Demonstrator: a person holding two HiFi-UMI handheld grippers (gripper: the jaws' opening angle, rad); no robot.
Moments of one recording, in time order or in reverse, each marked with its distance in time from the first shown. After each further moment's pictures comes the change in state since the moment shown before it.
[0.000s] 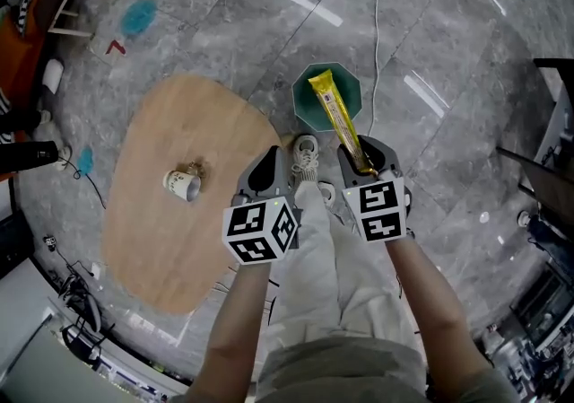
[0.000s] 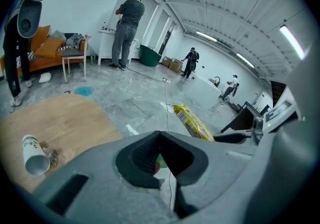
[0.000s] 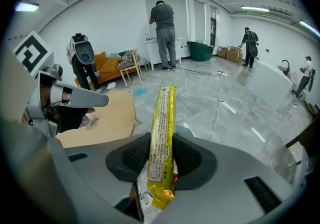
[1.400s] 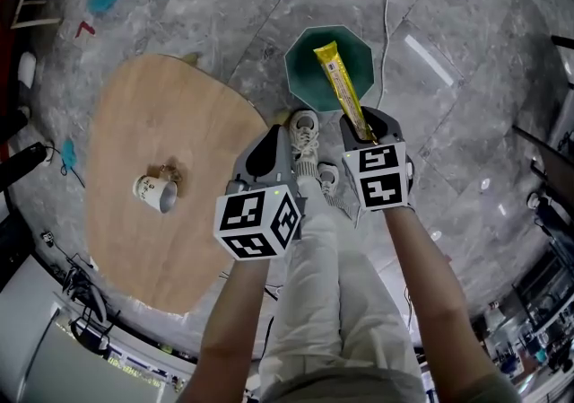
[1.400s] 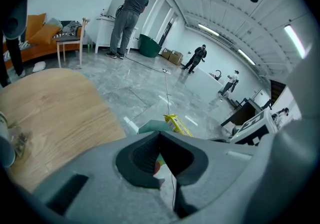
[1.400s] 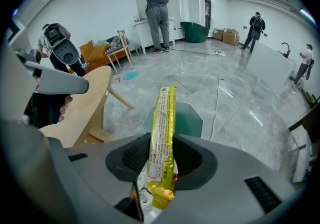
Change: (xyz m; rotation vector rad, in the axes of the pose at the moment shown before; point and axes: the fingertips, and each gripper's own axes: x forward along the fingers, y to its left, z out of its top) left arm 0.086 0.029 -0.063 -0.016 0.083 -0.032; right arm 0.126 -0.028 -0.088 0.075 0.160 -0.027
